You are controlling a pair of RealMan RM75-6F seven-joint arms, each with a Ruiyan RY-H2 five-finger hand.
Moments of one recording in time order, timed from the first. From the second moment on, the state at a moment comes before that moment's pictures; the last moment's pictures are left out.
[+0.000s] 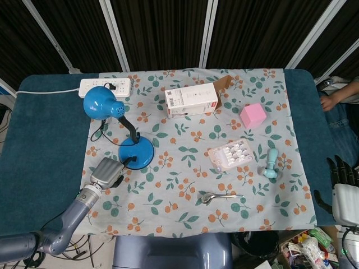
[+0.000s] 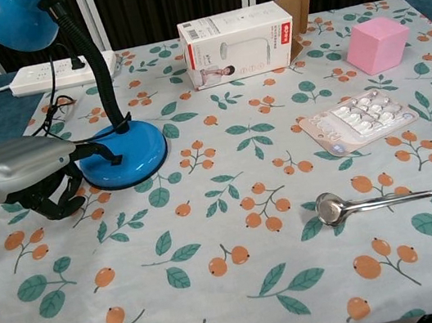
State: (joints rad) left arm -0.67 -1.50 -0.03 -1.52 1.11 0.94 0.50; right arm 0.04 -1.17 0.14 -1.65 -1.37 1.54 -0.19
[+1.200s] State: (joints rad) left arm -0.67 -1.50 -0.01 -1.53 1.11 0.93 0.53; right arm 0.04 -1.17 0.14 -1.65 -1.37 1.54 -0.20
